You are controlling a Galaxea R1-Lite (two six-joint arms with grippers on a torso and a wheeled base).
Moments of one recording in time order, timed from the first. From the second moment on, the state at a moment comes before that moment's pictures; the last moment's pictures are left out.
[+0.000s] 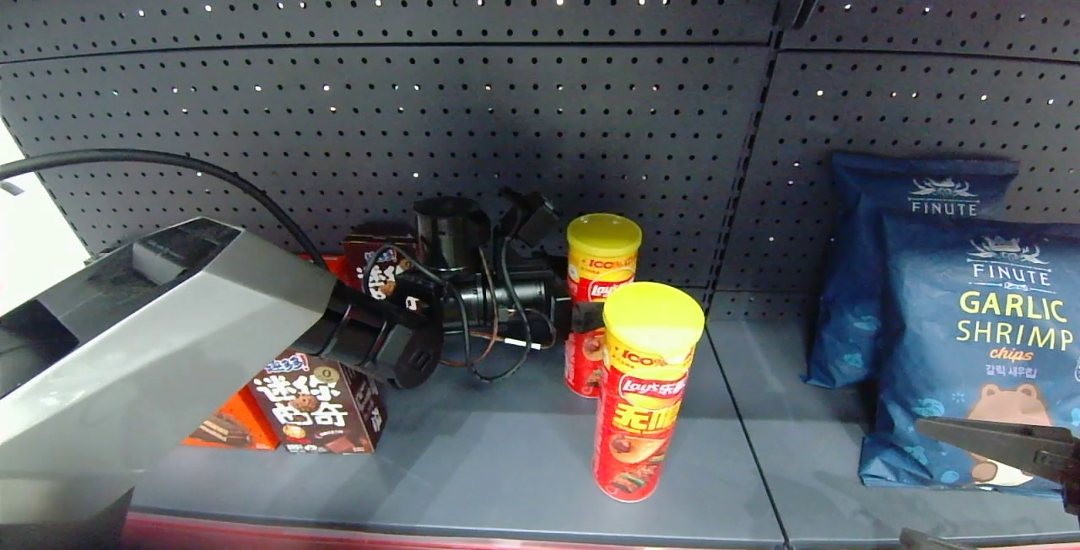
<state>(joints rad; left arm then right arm) -0.46 2.26 -1.32 -0.85 -0.84 -0.03 0.57 0.89 -0.41 -0.25 0.27 0.03</state>
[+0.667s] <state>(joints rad) -0.46 2.20 -1.16 -0.96 -0.84 -0.03 0.57 0.91 -0.40 -0.25 0.26 0.03</state>
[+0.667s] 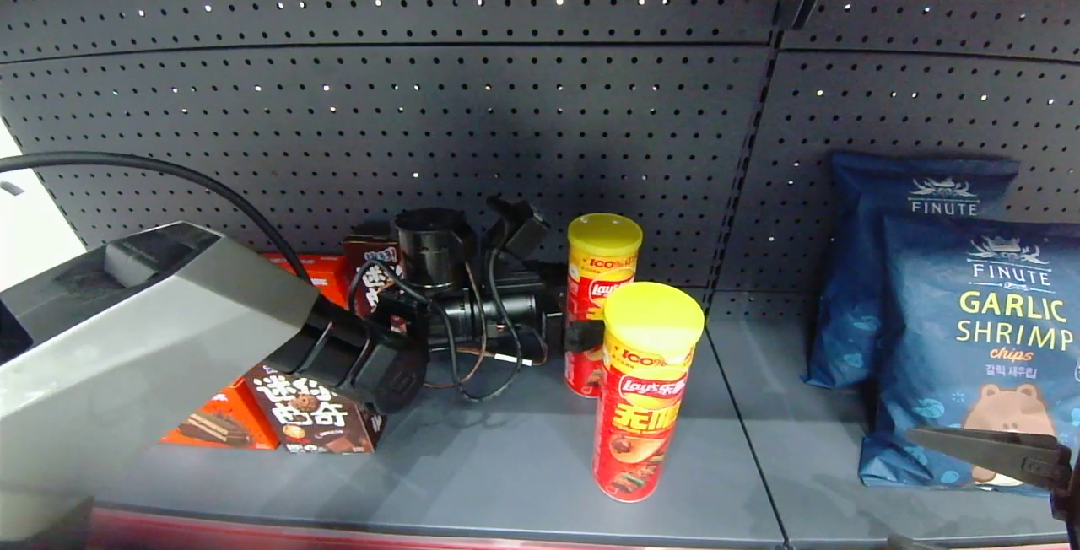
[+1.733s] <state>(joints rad) -0.38 1.91 -0.85 -0.97 -0.83 -0.03 0.53 0.90 -0.30 -0.25 0.26 0.04</state>
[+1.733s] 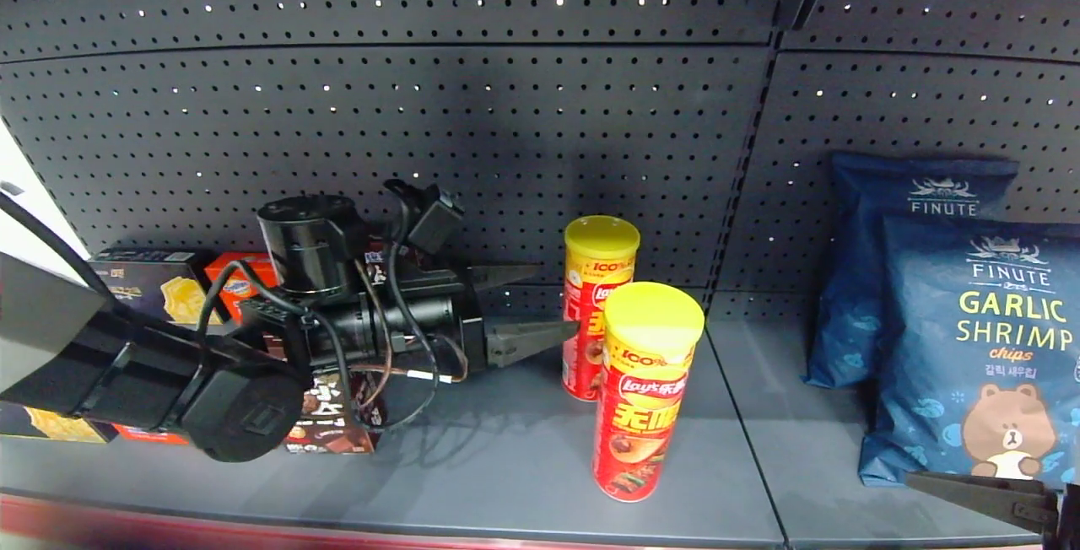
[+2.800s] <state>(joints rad) -0.49 1.85 -0.83 -0.74 -0.31 0.10 0.53 0.92 -0.30 -0.25 0.26 0.04</state>
